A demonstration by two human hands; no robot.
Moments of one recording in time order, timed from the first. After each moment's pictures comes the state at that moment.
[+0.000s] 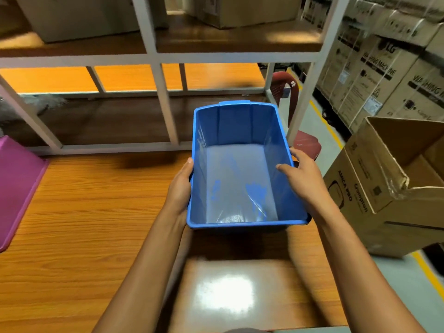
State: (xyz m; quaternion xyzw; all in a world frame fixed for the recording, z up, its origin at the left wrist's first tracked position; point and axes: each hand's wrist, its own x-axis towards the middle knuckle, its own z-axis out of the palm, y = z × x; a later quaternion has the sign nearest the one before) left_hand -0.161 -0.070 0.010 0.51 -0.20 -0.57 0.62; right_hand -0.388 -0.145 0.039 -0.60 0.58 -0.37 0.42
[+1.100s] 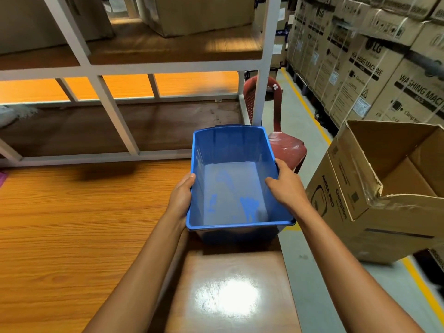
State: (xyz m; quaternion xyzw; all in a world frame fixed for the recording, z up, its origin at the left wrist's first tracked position) left_hand -0.287 -0.154 -0.017 0.60 -0.20 -0.52 0.57; right_hand -0.506 -0.240 -0.002 -0.67 0.61 -0.23 0.34
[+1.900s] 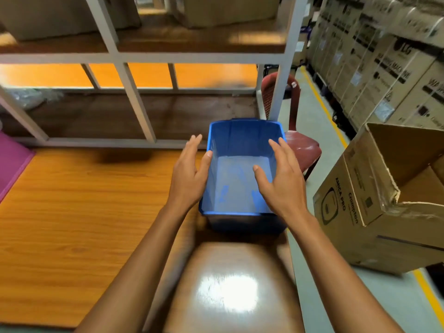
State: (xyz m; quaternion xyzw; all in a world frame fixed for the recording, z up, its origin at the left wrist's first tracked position) left_hand -0.282 -0.128 0.027 0.71 -0.52 -0.12 0.46; right_hand -0.475 -0.185 0.024 -0.77 0.50 -0.36 0.19
